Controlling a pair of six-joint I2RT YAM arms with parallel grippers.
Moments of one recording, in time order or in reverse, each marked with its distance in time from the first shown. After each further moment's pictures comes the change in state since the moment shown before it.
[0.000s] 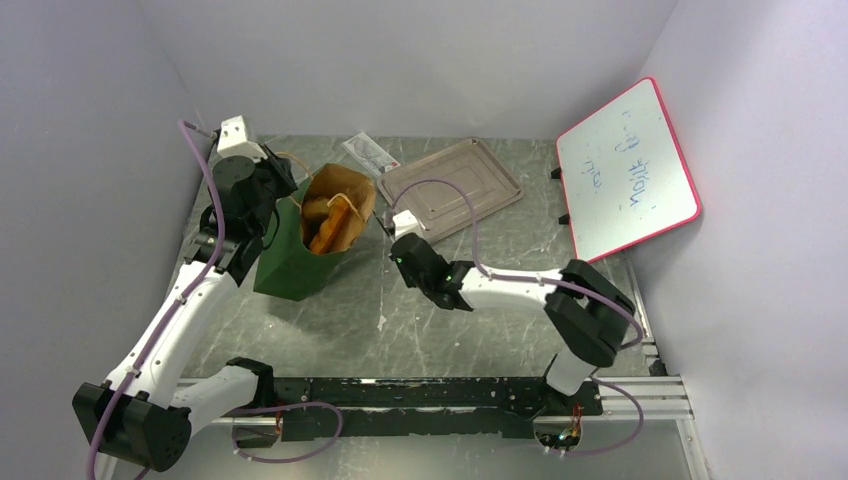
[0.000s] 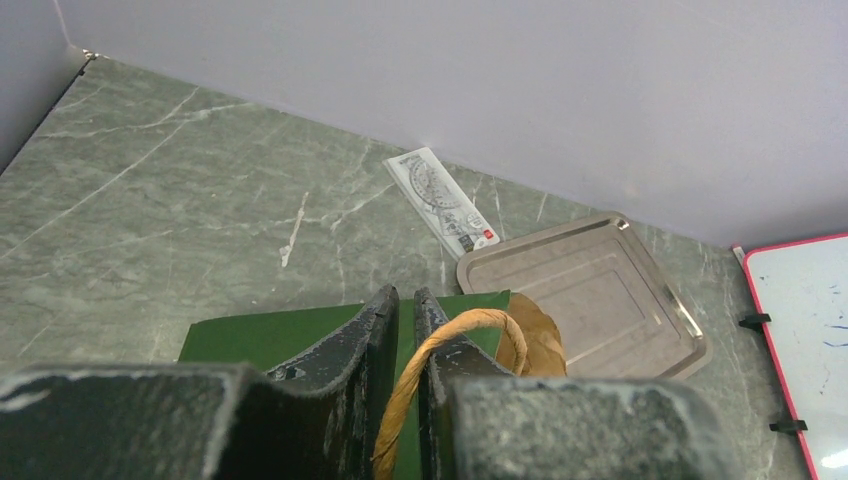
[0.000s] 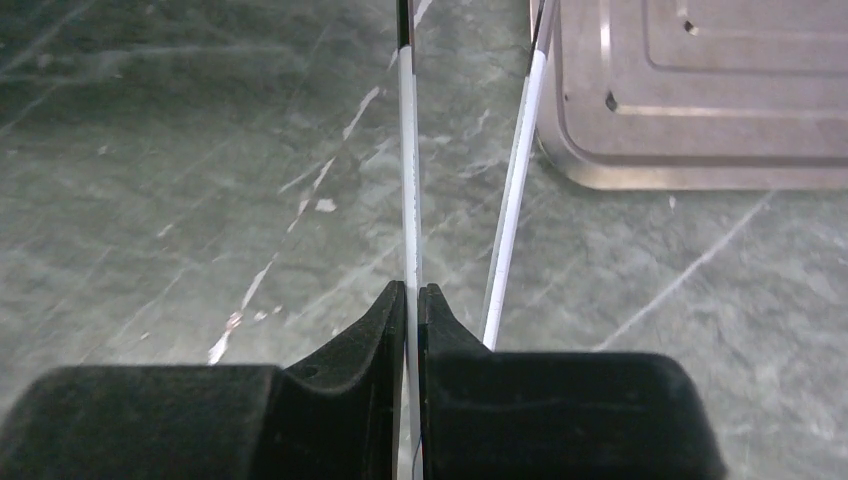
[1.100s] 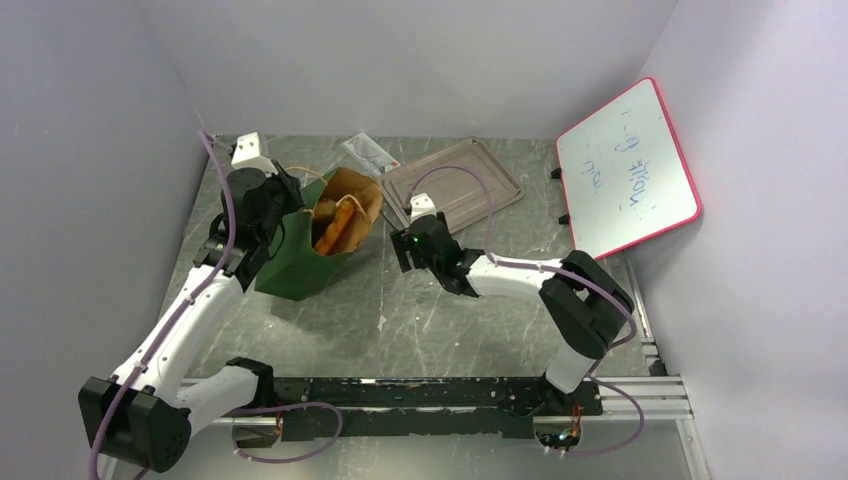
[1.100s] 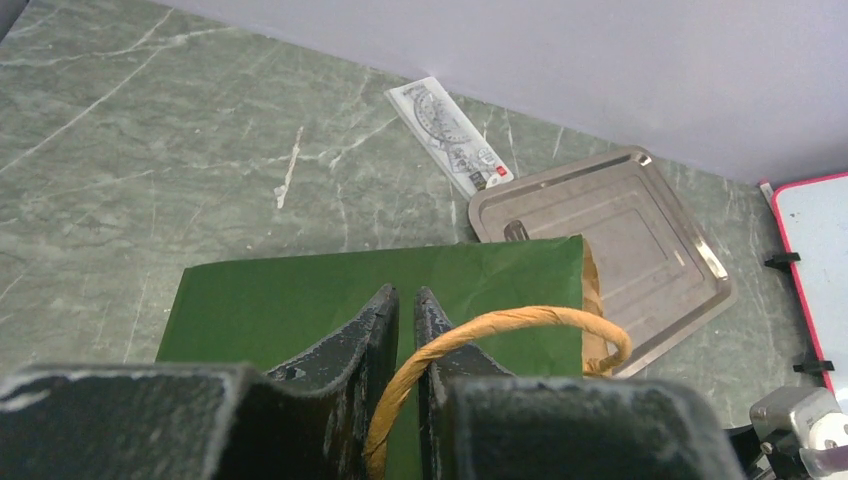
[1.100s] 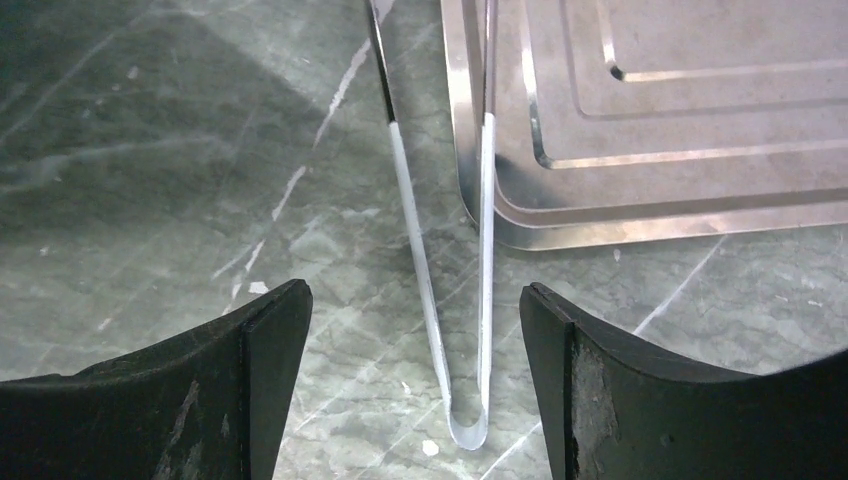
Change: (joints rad) left arm 0.000 -0.005 -0.101 -0.001 0.053 -0.010; right arm -0.171 0.062 -0.013 0.184 -0.139 -0.051
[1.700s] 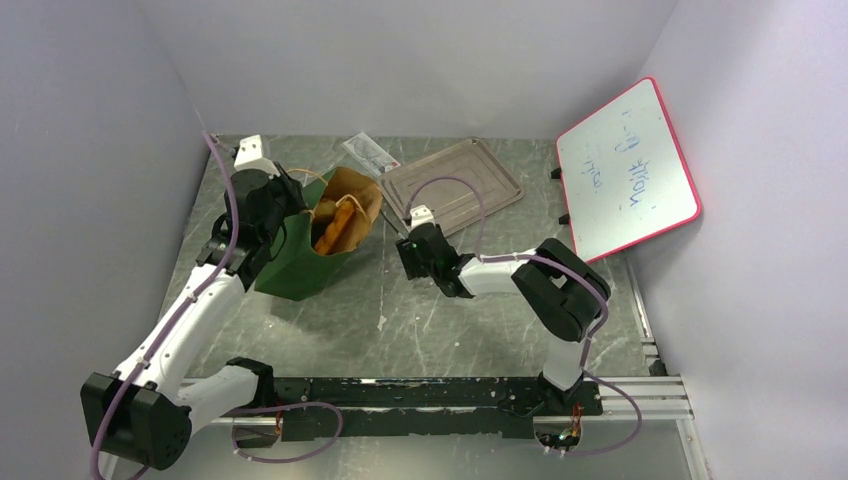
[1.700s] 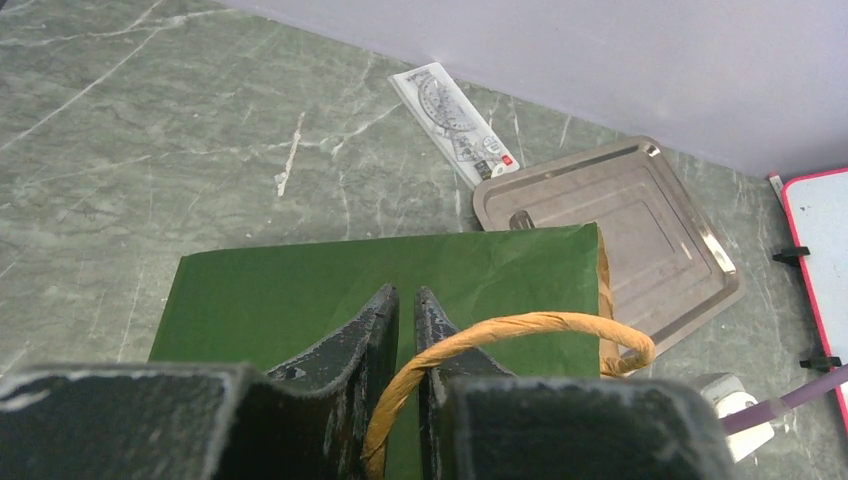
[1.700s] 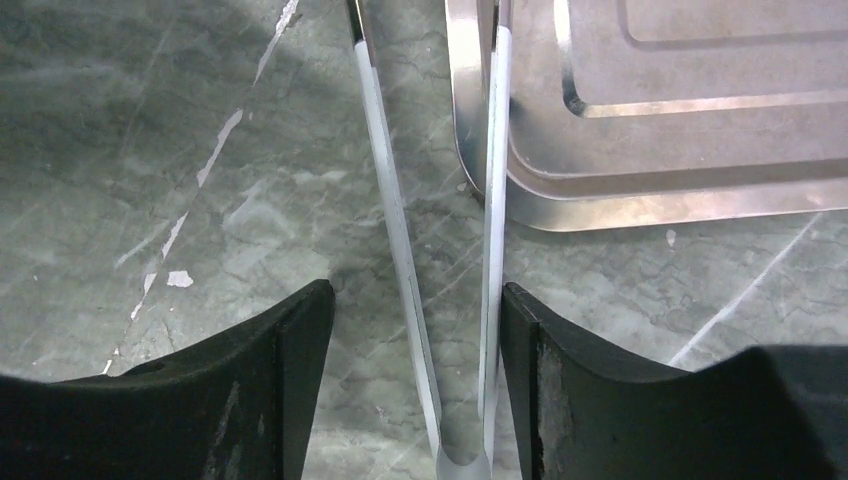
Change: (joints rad) left arm 0.000 0.011 -0.018 0.002 0.000 -0.010; right arm -0.027 0.147 -0.032 0.081 -0.027 -0.005
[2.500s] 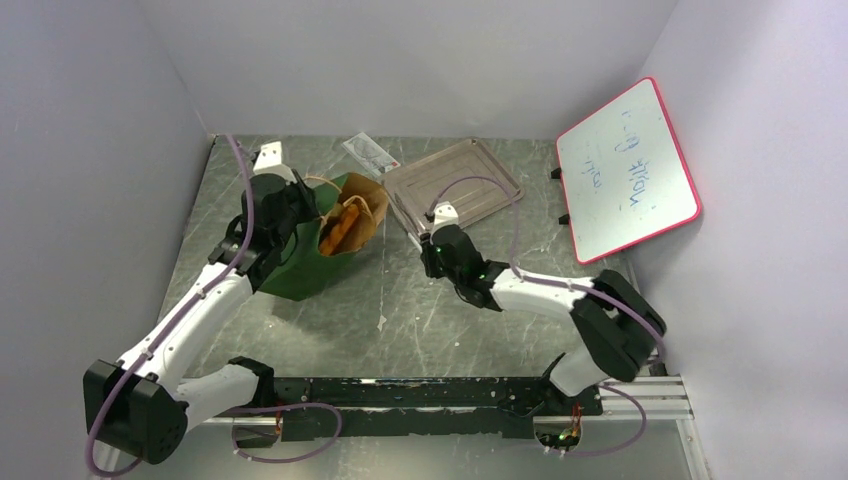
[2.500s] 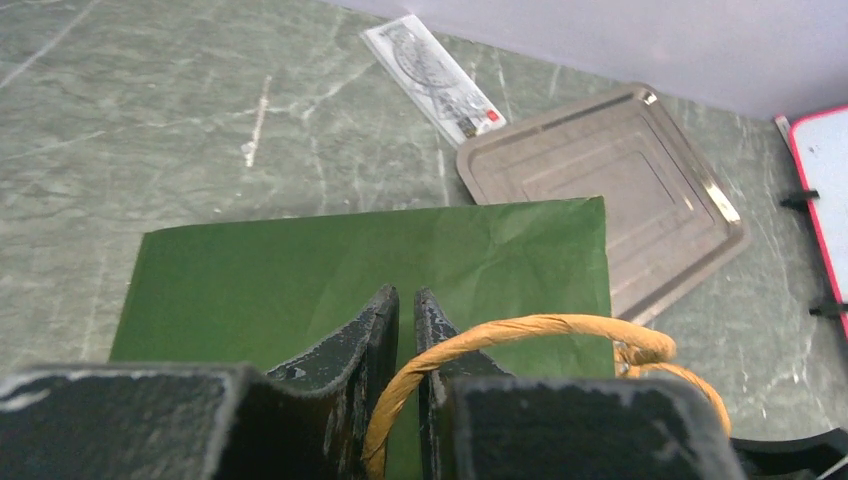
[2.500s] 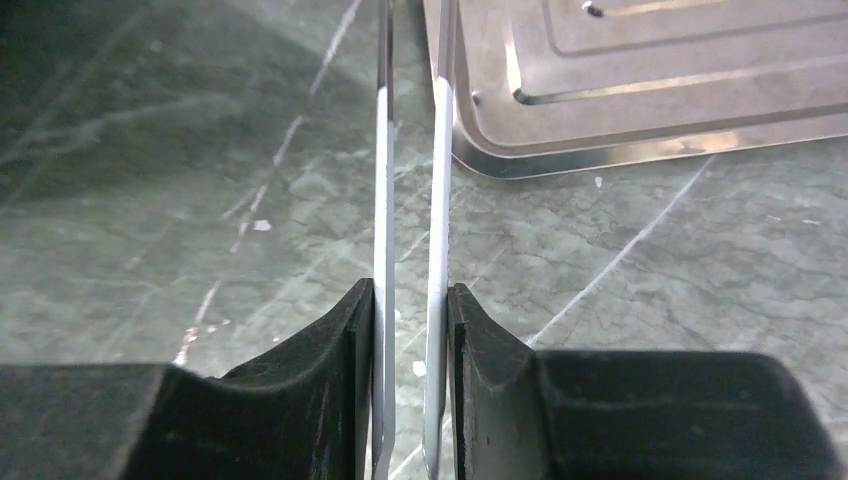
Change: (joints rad) left arm -0.068 0.027 -0.026 0.004 -0.012 0.010; right arm -0.003 -0.285 -0.143 -0.038 -0.023 0.071
